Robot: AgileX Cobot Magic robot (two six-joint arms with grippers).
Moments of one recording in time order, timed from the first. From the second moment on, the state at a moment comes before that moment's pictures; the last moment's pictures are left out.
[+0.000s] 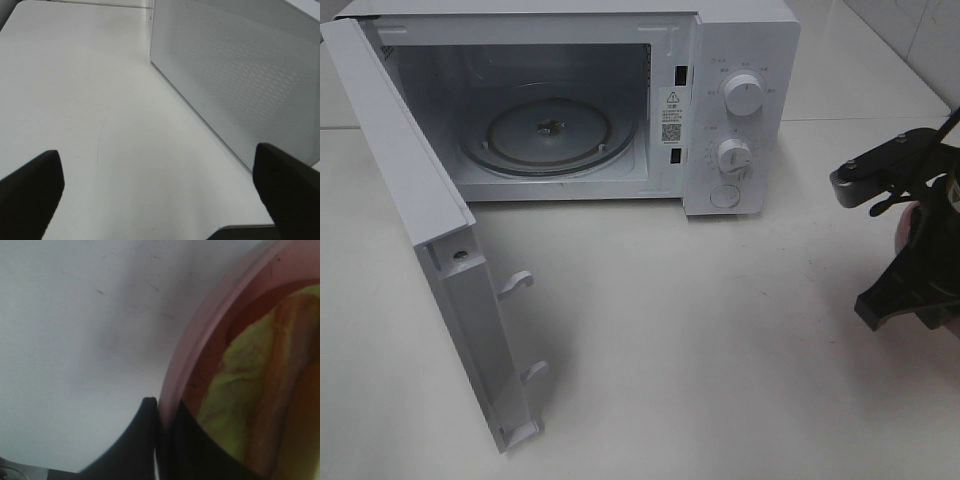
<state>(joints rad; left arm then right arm) -0.01 -0.01 -0.52 -0.10 1.08 -0.03 0.41 1.45 -0.79 -0.34 0.86 0.22</state>
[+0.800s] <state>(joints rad) -0.01 -0.01 -0.52 -0.10 1.08 -0.03 0.70 1.39 -0.79 -0.41 0.90 0.16</state>
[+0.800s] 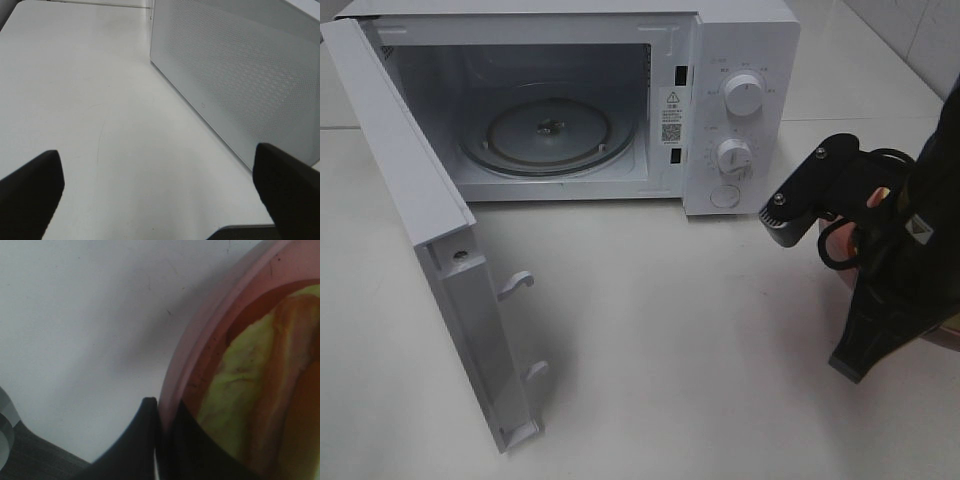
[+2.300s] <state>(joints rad) -0.01 -0.01 -0.52 -0.10 1.08 -0.03 0.72 1.26 -0.79 -0.37 0.88 -0.65</state>
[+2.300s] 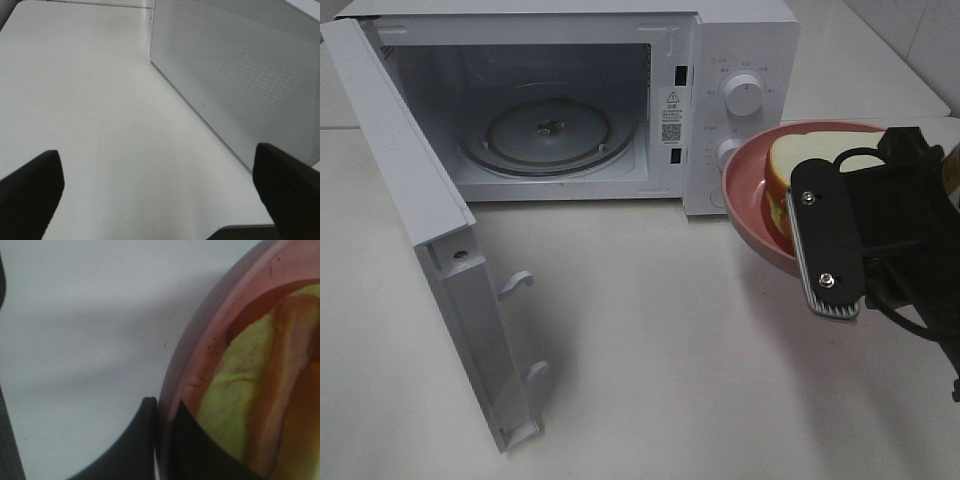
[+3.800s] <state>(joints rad) -0.01 -0.01 -0.52 -0.10 1.08 -0.03 0.72 1.26 -0.79 -0.13 0.77 -1.43</state>
